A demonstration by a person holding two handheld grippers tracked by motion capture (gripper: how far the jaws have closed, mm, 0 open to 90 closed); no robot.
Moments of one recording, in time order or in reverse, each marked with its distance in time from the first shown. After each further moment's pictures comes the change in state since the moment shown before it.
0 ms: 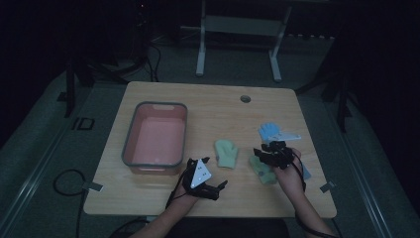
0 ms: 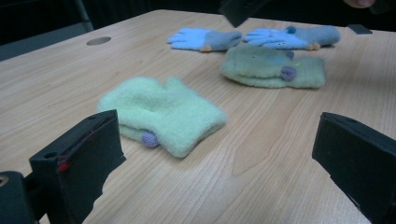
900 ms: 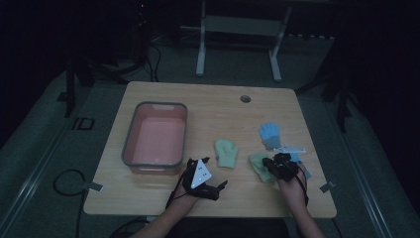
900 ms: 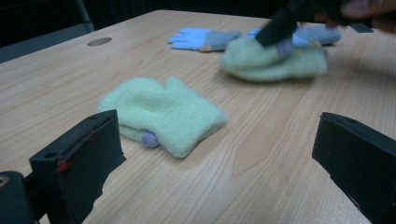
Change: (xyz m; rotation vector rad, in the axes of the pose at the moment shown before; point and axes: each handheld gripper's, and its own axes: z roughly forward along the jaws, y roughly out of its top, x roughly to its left) left arm 0.000 0.000 0.000 0.001 0.003 0.003; right arm -0.002 -0.037 -0.005 0.038 -0.064 0.090
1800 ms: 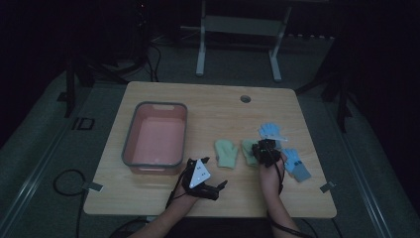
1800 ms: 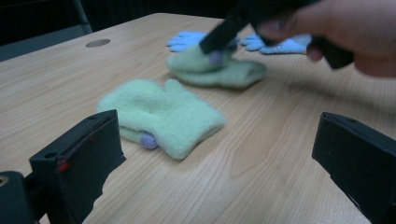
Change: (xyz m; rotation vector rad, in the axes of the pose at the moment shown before) left arm 0.001 -0.001 -0.001 -0.016 -0.015 -0.018; right arm 0.024 0.029 0.057 -0.033 -0.150 0.181
